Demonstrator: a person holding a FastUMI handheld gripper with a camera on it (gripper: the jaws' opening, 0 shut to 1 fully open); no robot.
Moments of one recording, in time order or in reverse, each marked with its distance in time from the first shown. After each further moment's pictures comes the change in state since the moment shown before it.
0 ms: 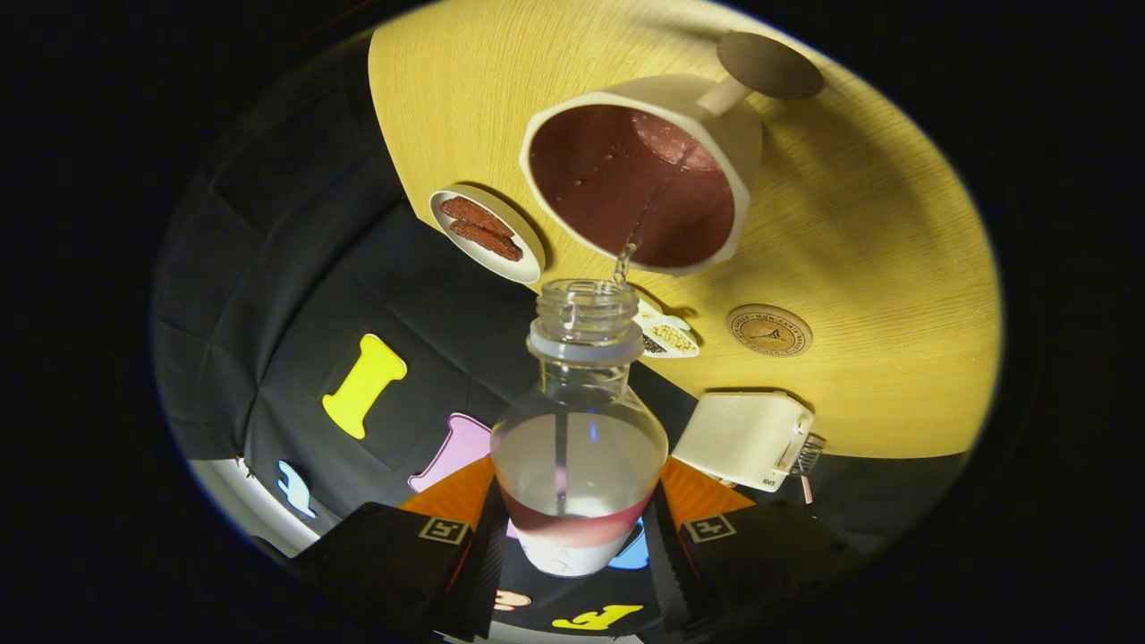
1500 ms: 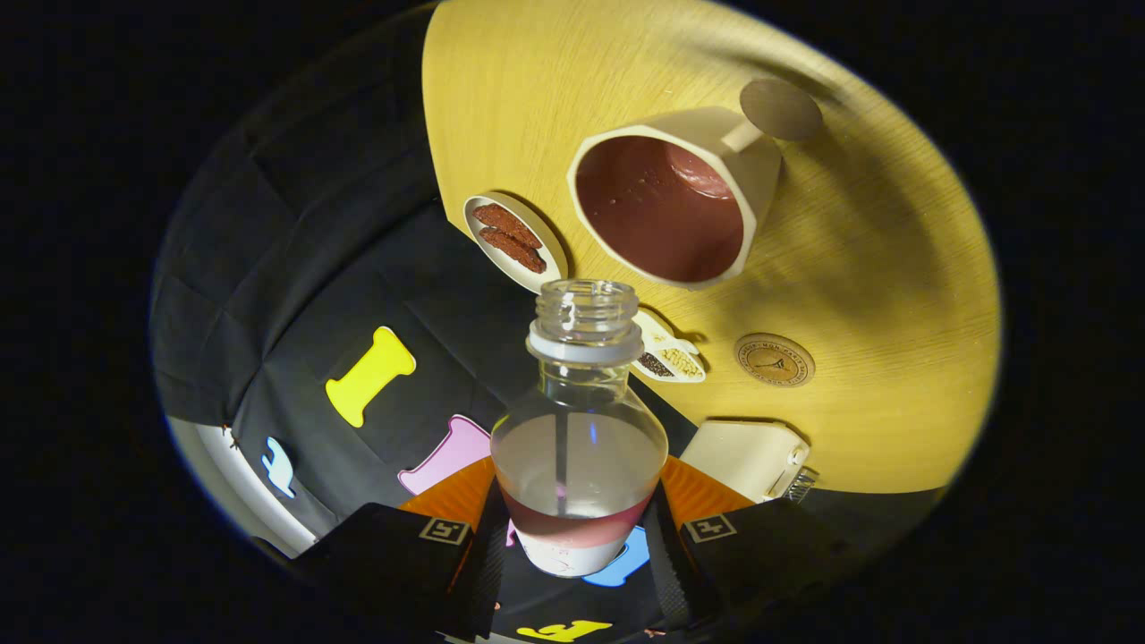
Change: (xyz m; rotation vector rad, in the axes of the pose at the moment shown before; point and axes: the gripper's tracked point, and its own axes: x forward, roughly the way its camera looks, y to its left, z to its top) arm -0.008 0.000 -0.003 -0.171 -0.104 0.057
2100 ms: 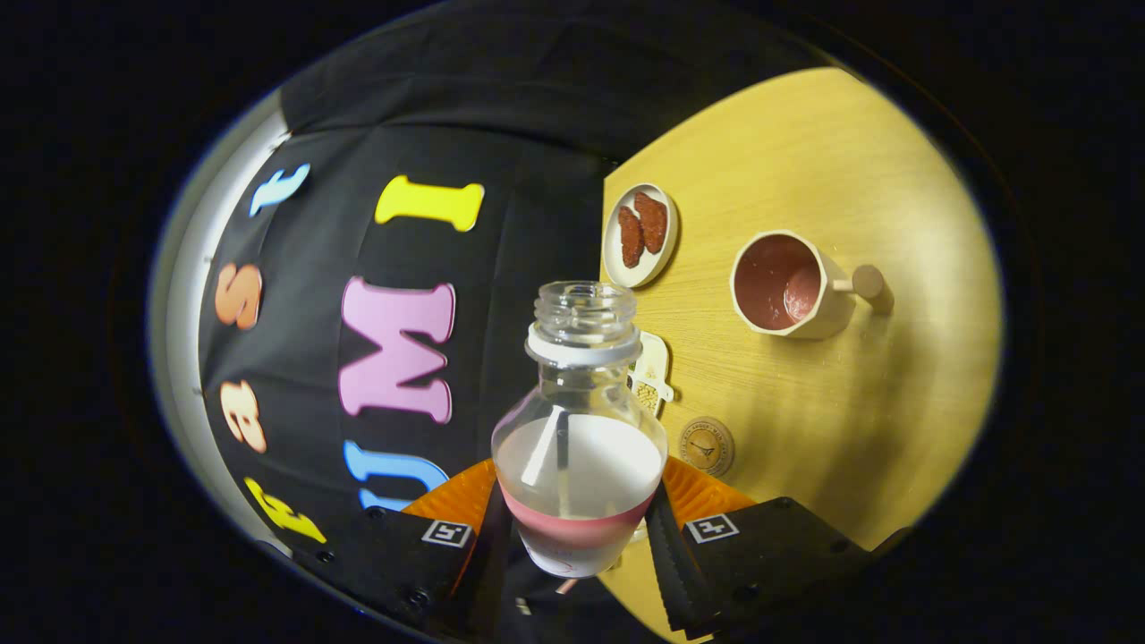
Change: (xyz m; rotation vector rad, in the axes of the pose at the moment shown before) arm -0.049 -0.041 -0.058 -1.033 -0.048 -0.028
